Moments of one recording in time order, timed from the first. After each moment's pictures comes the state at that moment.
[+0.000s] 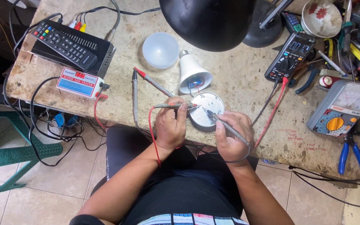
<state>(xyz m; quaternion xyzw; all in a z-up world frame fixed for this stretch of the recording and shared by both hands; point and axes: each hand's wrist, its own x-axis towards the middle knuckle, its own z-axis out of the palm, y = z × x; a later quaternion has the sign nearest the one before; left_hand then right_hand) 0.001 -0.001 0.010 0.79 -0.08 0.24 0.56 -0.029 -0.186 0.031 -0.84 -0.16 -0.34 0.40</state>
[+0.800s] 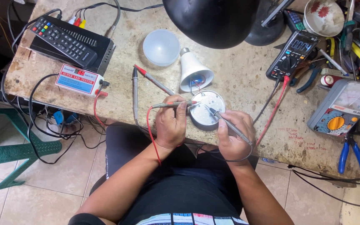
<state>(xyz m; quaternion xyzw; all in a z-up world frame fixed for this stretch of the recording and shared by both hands) 0.002 0.000 0.007 0.78 -0.07 0.27 0.56 -0.031 -0.185 0.032 -0.84 -0.15 -0.34 0.40</state>
